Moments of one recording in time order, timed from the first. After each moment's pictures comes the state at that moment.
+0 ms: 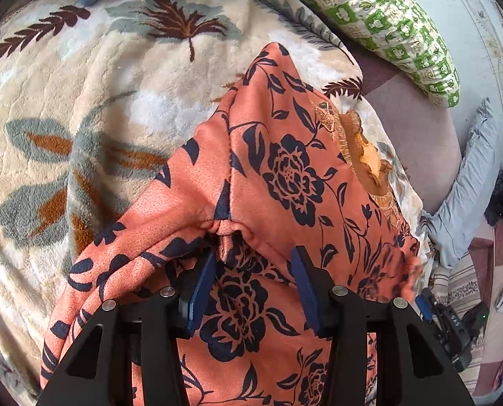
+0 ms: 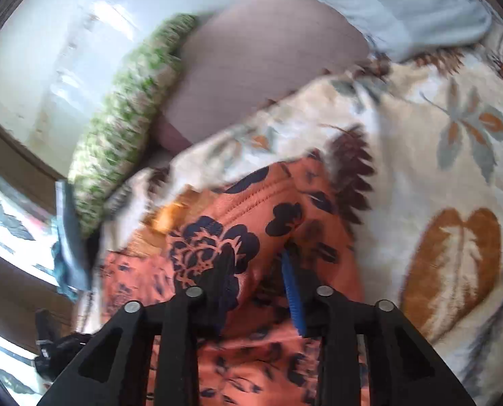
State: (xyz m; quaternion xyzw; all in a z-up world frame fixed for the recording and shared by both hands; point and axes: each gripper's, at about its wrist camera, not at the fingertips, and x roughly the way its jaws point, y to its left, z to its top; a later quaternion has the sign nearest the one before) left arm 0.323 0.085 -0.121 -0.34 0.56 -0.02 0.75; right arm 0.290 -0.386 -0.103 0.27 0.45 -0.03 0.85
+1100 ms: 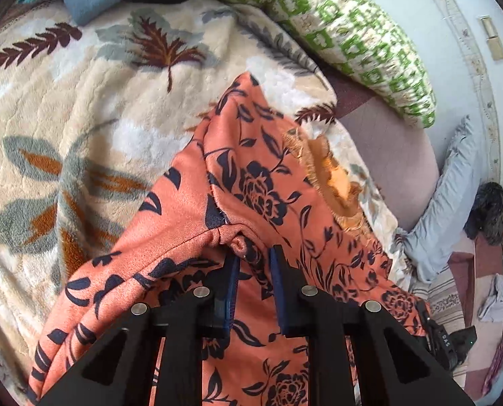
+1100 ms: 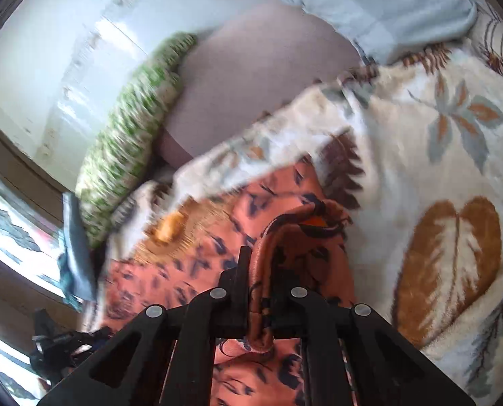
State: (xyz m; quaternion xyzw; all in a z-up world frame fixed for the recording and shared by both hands) left arm 0.331 0.085 -0.105 -0.37 0.50 -0.03 0.78; right arm 0.262 -0.383 -0.064 0.32 0.32 0.05 0.89
